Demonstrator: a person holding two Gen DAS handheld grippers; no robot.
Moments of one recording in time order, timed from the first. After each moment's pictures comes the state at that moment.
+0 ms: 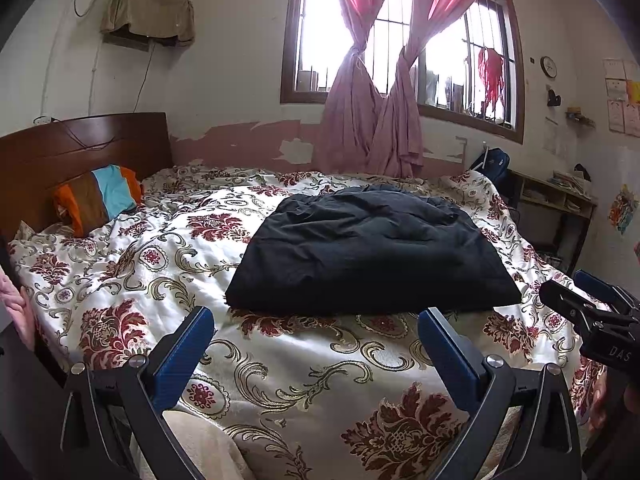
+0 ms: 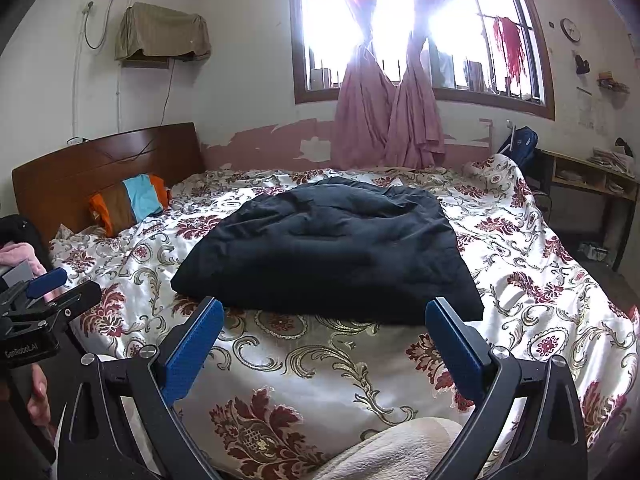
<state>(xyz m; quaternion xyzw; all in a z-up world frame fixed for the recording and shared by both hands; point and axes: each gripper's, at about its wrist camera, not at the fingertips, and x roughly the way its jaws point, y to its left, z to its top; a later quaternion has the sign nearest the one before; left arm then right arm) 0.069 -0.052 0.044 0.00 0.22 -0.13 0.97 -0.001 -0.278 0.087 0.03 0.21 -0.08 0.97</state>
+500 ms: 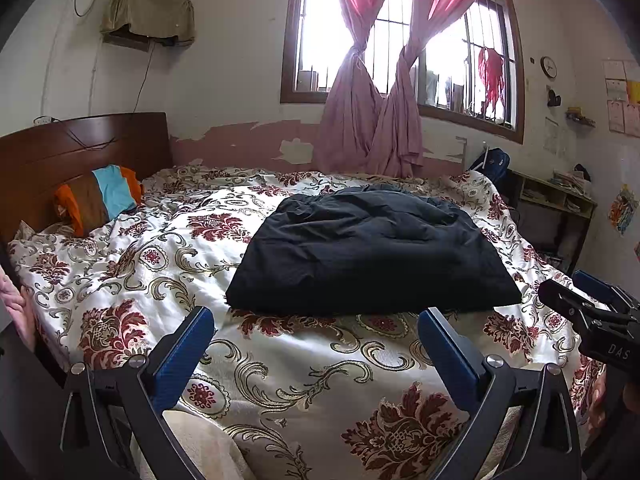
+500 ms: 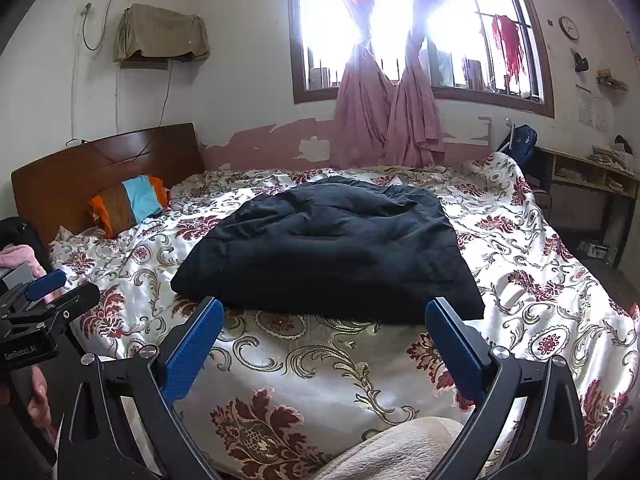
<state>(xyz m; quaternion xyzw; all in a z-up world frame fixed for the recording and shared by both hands) 0.069 -0.052 0.044 0.00 0.22 -0.13 0.97 -0.001 -0.273 0.086 0.04 0.21 -0.08 0.97</state>
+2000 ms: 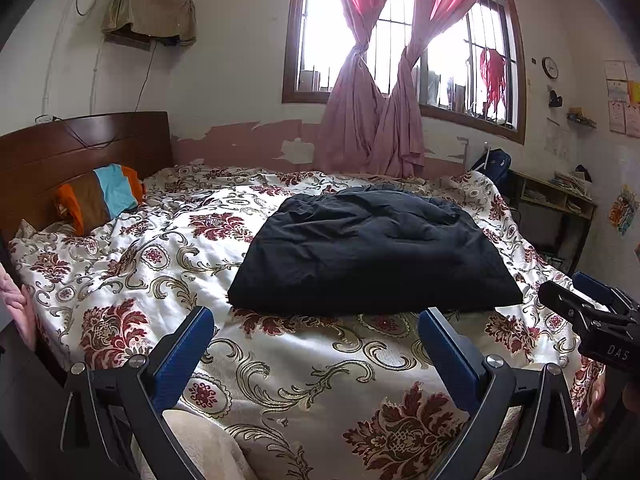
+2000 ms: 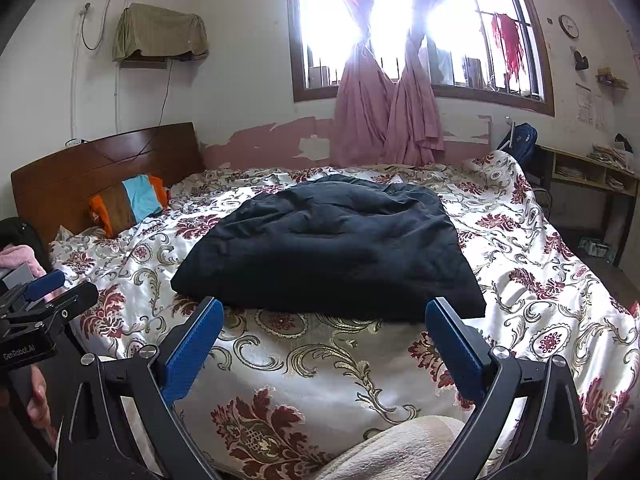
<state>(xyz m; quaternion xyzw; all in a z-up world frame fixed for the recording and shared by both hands) 0.068 -0.051 0.043 0.00 0.22 -0.13 0.97 0.000 -0.270 0.084 0.04 0.21 -0.09 0.97</state>
